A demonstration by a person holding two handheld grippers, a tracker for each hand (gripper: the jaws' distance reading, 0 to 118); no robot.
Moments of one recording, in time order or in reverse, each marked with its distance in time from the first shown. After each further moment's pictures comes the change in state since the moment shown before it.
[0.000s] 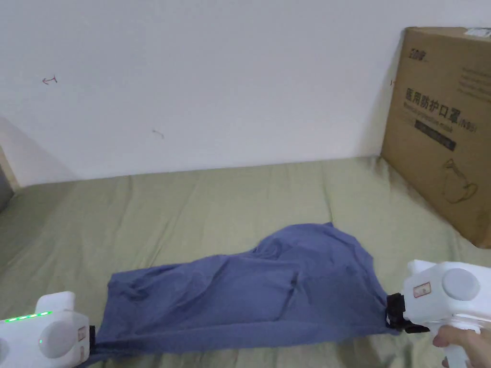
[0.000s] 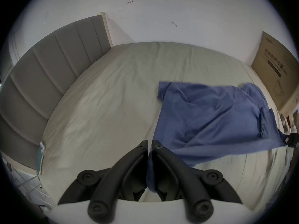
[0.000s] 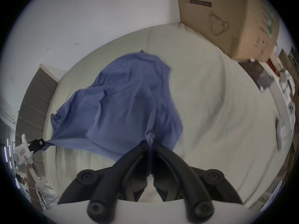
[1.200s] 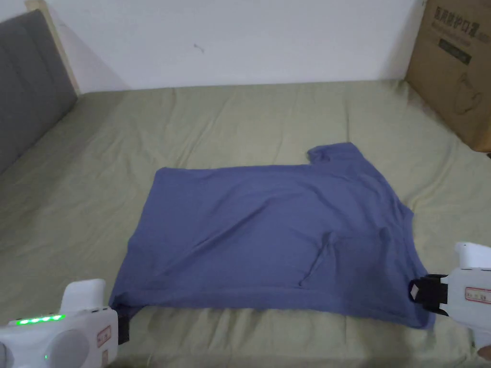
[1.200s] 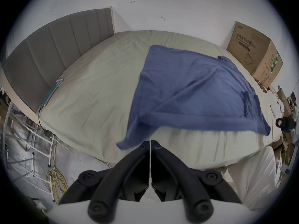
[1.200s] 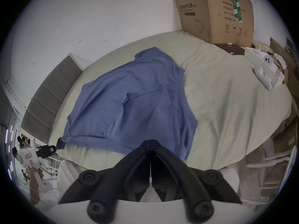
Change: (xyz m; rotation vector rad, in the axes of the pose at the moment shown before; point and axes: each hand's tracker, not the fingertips) left arm -0.052 -0.288 0.179 -0.021 -0.124 0.008; right arm 0.020 -0.277 0.138 0.137 0.122 0.071
